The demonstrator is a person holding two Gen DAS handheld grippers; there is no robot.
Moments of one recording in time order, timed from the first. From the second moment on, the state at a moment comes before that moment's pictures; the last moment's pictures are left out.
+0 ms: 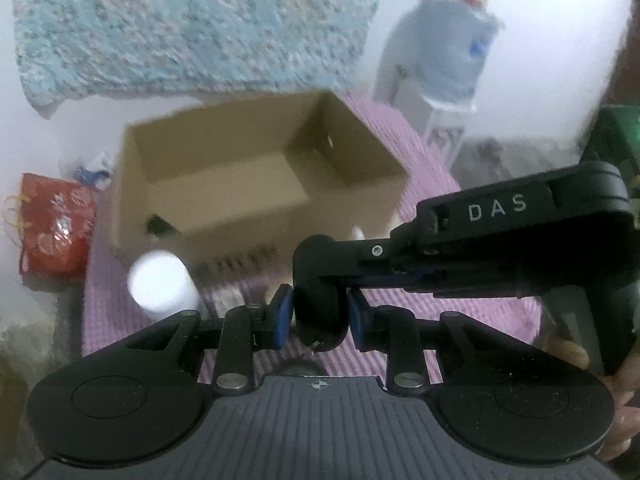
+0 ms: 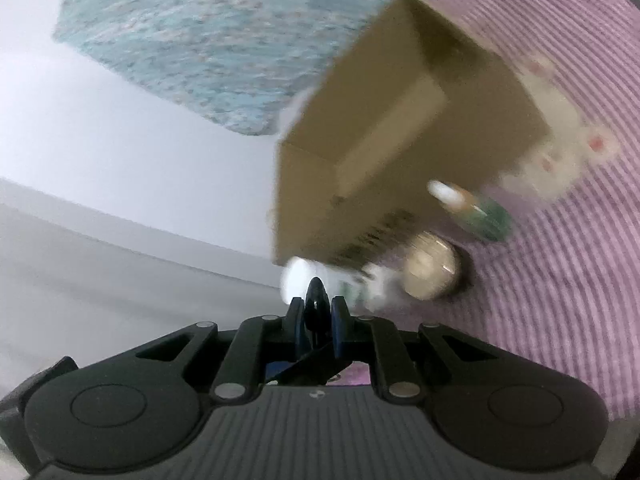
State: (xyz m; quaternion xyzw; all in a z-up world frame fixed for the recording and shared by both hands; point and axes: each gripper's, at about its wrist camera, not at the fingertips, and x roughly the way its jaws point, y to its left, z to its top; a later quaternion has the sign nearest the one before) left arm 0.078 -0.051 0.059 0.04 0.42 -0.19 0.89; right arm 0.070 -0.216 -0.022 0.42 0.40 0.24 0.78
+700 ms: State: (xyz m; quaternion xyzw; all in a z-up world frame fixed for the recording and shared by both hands) left arm 0.235 0.000 0.023 -0.01 0.51 -0.13 0.85; right arm 0.249 -0.155 -0.040 0.39 0.47 0.25 0.75
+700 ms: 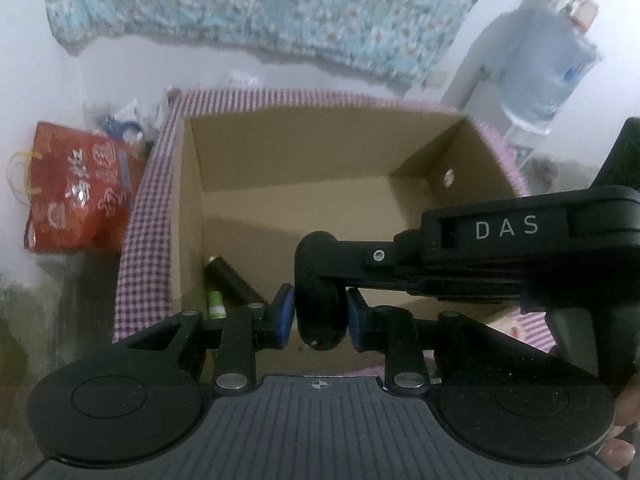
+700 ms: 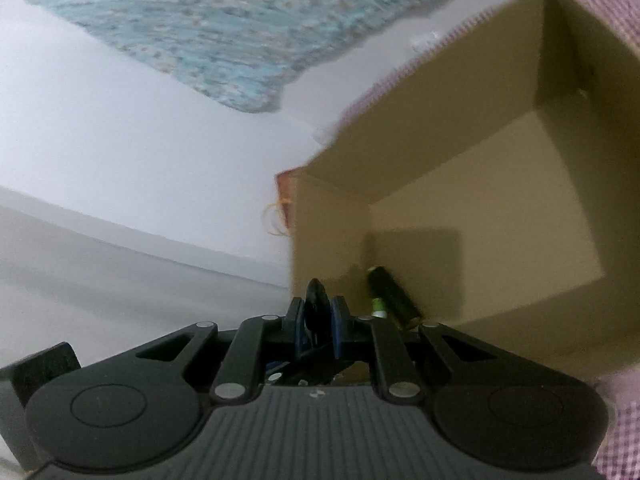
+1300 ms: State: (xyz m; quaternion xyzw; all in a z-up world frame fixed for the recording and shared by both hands) left arm 0.250 -0.004 -0.001 0.01 0.55 -0.11 0.83; right arm 0.269 -0.144 -0.080 0.34 0.54 0.20 0.74
